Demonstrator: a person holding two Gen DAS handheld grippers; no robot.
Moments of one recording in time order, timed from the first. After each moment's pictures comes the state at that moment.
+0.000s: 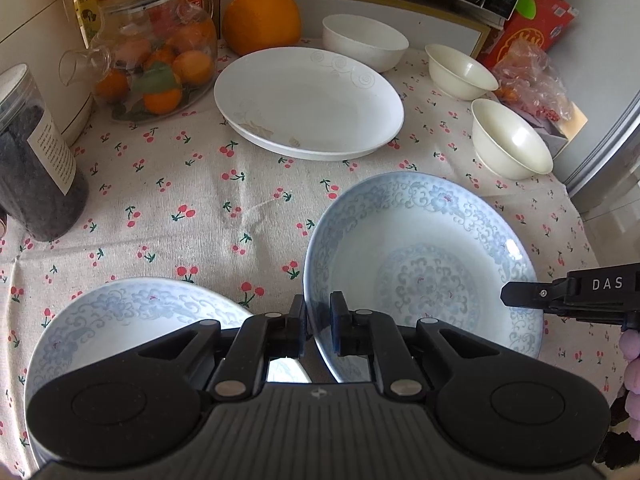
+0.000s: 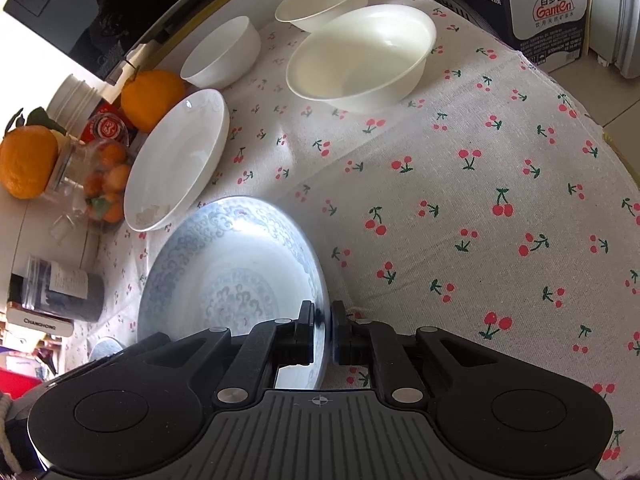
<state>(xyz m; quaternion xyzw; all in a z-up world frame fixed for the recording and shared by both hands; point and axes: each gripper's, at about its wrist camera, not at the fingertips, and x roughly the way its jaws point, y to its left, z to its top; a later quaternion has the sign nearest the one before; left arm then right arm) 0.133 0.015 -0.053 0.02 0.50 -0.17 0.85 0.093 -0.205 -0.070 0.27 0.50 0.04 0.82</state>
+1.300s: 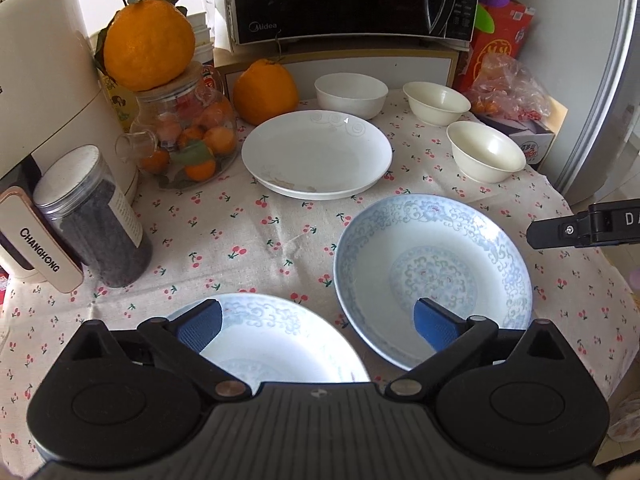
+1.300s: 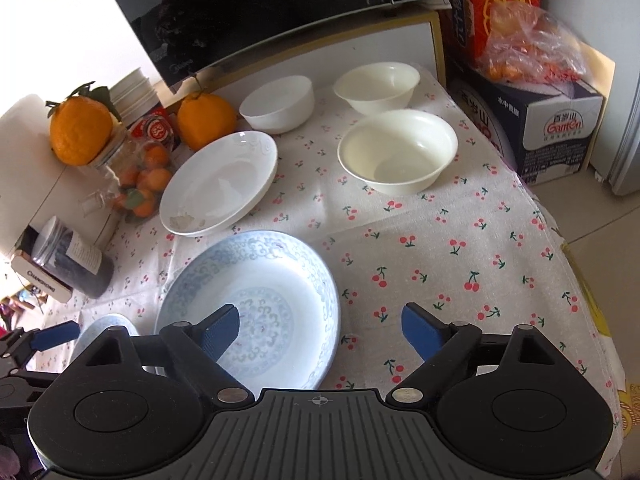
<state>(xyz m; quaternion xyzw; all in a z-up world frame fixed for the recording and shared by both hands) 0.087 0.037 -0.014 0.09 0.42 -0.18 0.89 0.054 -0.189 -0.011 0.15 0.42 0.06 0.89</state>
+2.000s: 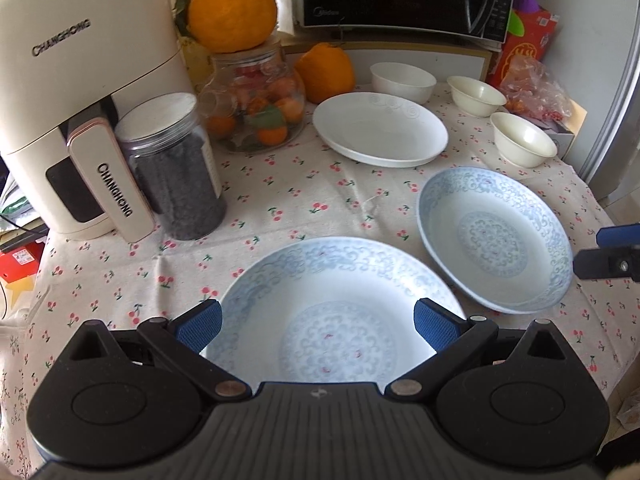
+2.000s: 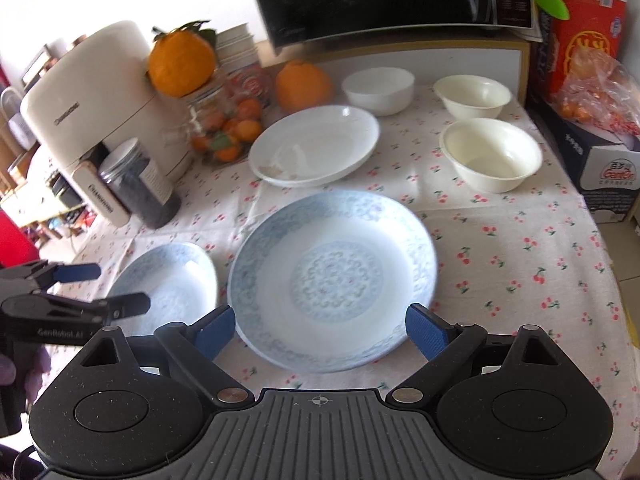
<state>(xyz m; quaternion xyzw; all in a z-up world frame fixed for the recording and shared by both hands) 0.074 0.108 -0.021 0.08 0.42 -0.15 0.89 0.014 -0.124 -0.008 0.07 0.41 0.16 0.89</state>
